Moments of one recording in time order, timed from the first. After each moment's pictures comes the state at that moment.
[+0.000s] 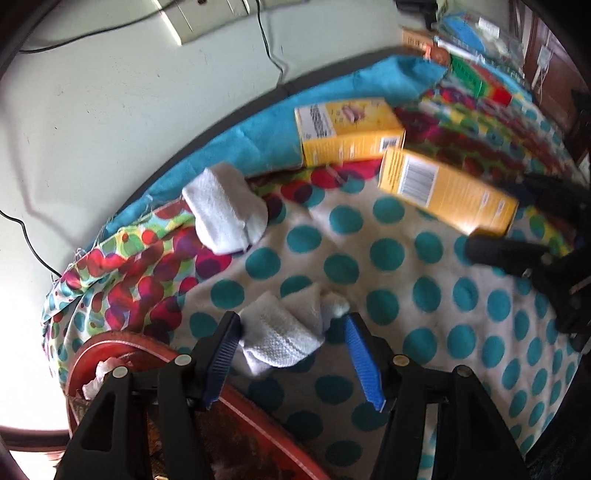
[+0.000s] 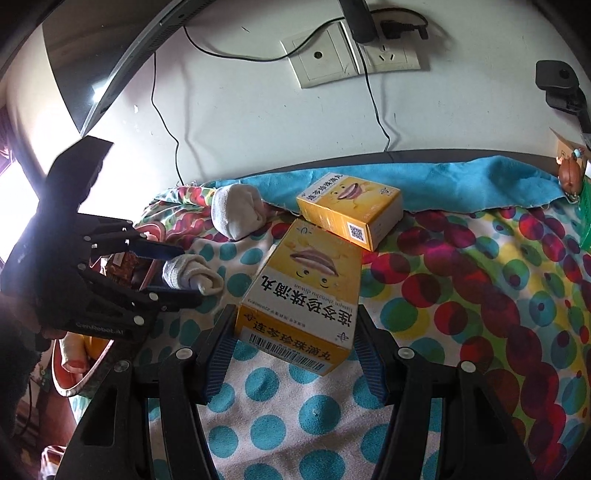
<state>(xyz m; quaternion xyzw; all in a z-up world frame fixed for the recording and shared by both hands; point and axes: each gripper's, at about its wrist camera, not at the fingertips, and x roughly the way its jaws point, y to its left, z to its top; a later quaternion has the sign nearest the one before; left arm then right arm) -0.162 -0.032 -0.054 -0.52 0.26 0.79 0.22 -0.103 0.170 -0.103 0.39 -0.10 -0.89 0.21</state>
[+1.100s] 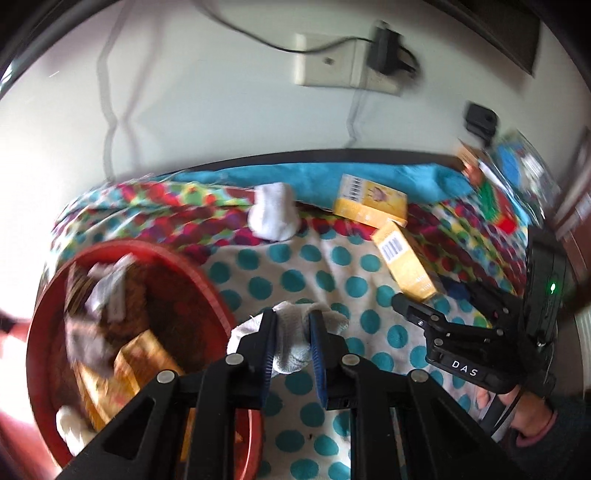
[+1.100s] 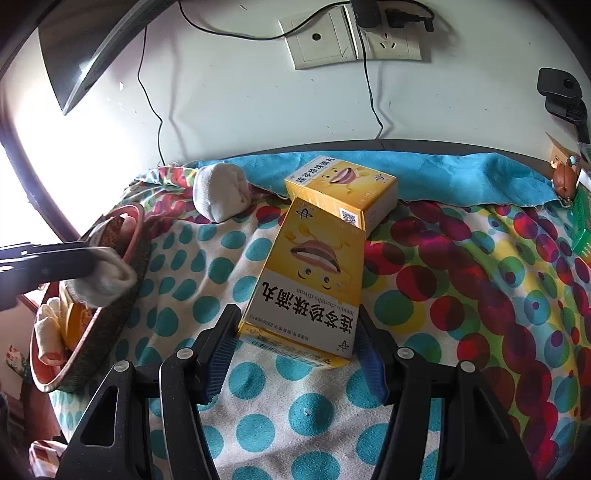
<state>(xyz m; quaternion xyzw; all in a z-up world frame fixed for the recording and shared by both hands) -0.103 -0.063 0.005 -0.49 0.03 0.87 0.10 -0.108 0.157 -0.108 0.42 -0.06 -0.89 0.18</state>
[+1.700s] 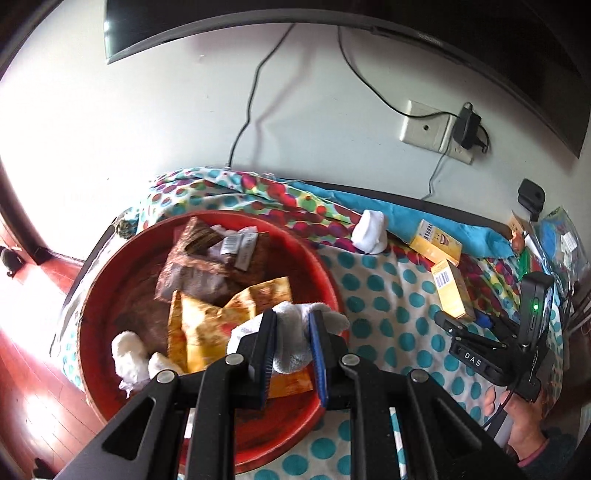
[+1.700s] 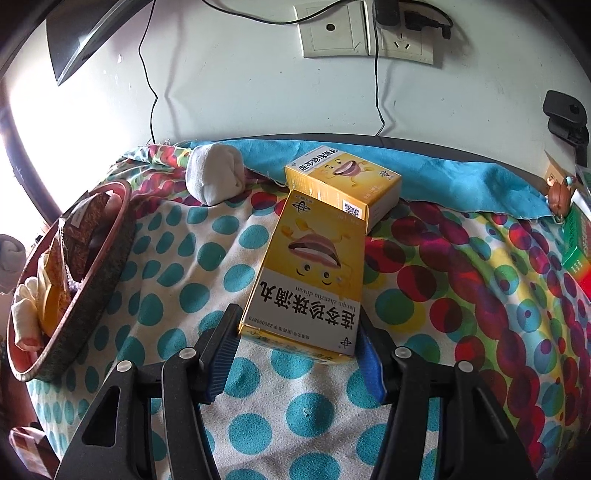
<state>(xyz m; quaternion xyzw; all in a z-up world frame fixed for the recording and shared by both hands) -0.035 -0.139 0.039 -0.43 -0.05 0.90 -0.04 -0.108 0.140 -0.112 0.43 0.00 -0.89 0.15</state>
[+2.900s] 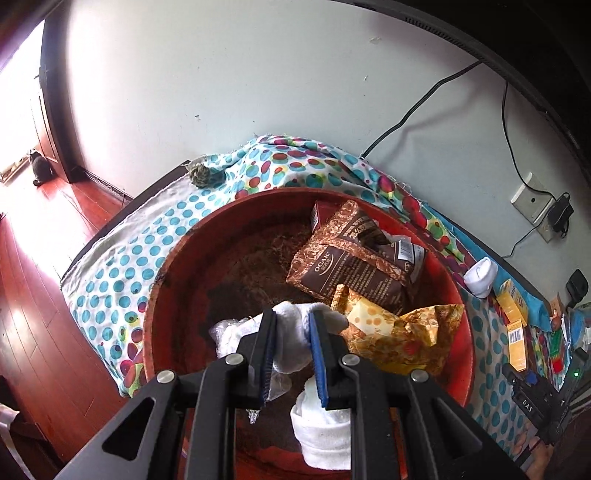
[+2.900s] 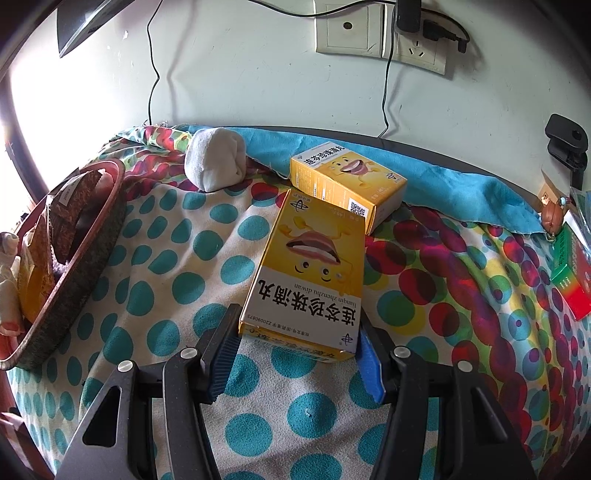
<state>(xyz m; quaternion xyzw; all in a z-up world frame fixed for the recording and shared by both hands) -0.021 -0.293 -0.005 -0.42 -0.17 0.88 -0.14 -0.107 0.126 -0.115 0.43 0.05 -0.89 0.13</state>
